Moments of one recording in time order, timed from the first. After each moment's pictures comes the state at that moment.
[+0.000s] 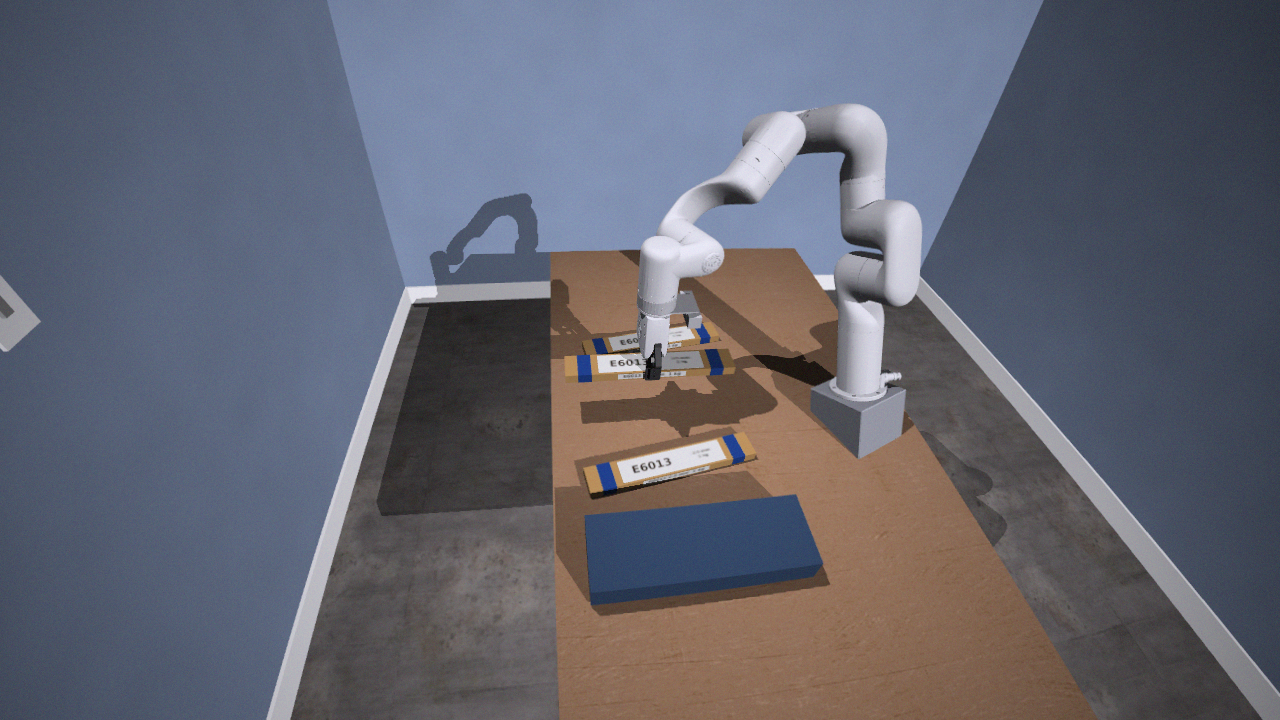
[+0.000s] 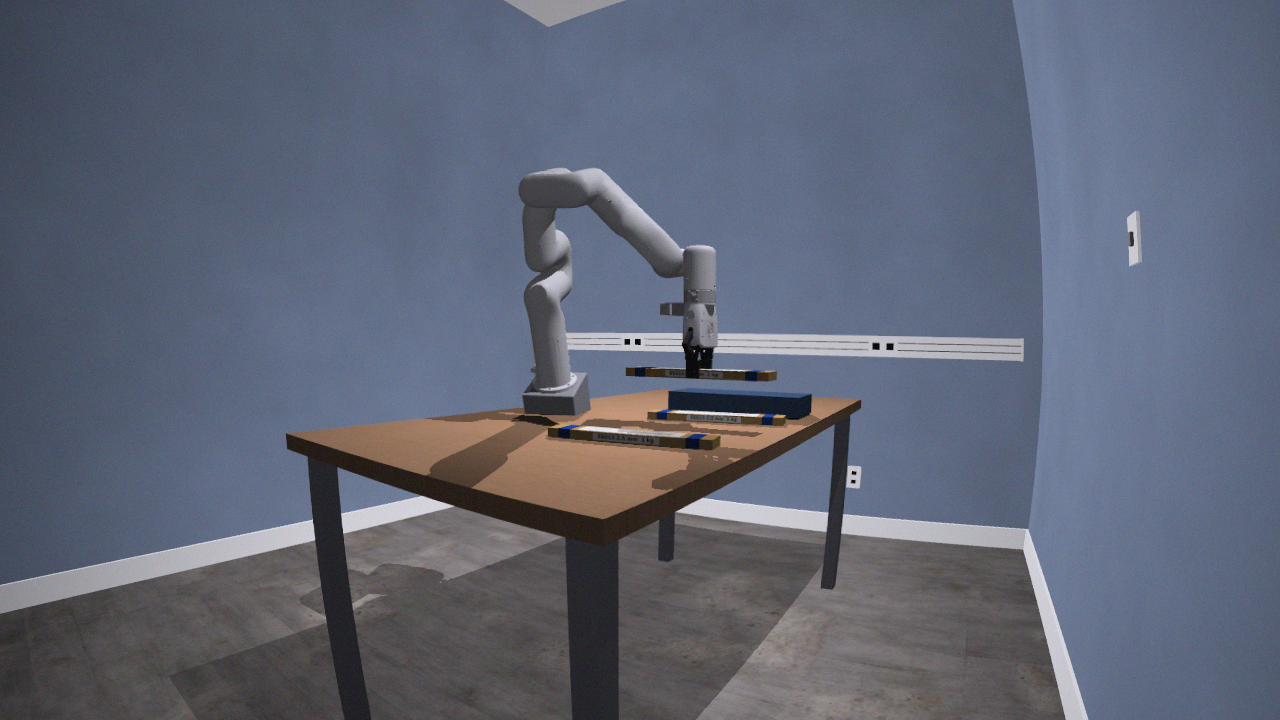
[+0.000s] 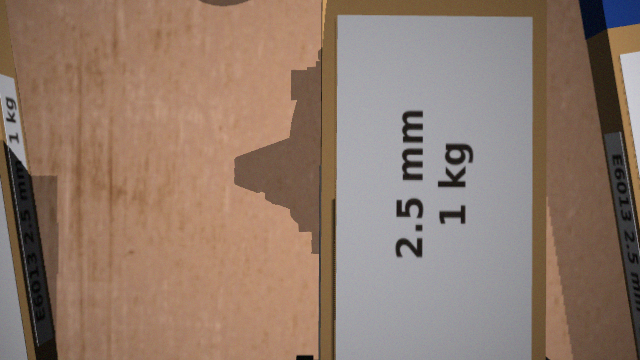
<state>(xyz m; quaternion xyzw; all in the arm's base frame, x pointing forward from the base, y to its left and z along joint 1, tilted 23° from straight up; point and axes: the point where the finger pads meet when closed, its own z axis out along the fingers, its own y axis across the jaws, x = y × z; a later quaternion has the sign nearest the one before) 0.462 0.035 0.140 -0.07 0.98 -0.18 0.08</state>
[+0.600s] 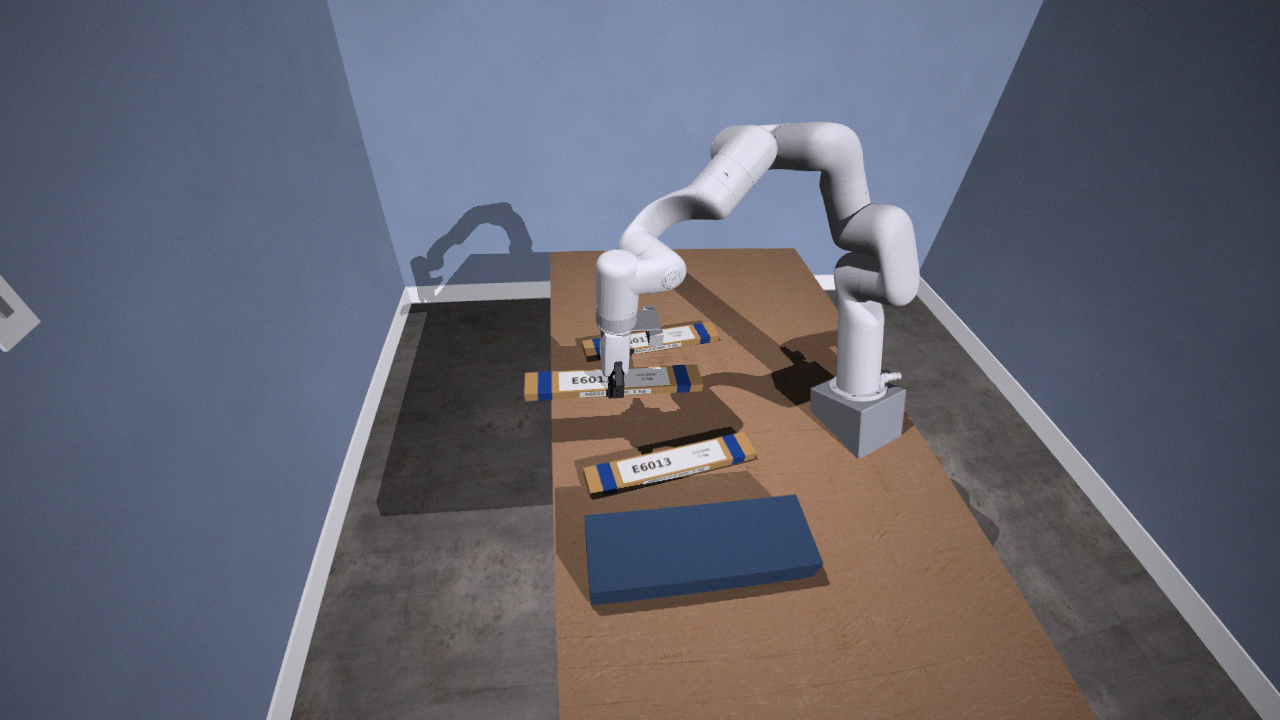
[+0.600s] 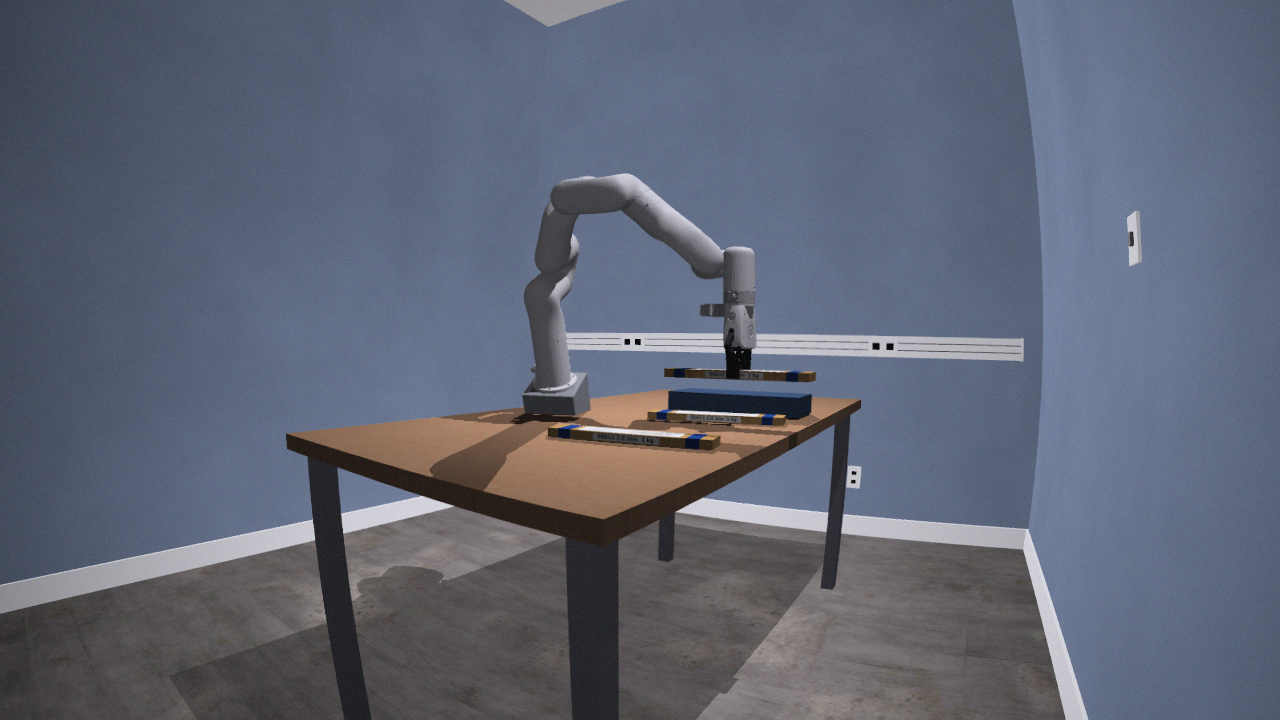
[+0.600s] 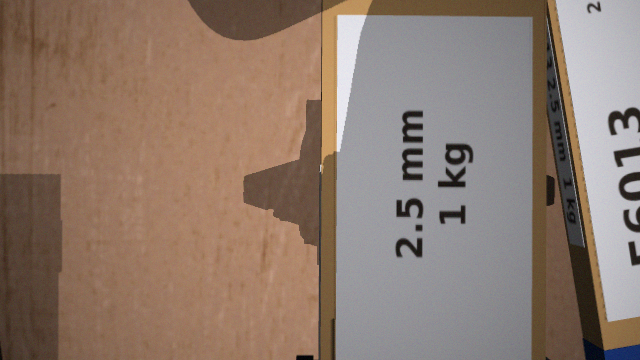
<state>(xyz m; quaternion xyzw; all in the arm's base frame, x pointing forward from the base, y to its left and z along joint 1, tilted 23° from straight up) 0.538 0.087 0.134 -0.07 0.98 -0.18 0.08</state>
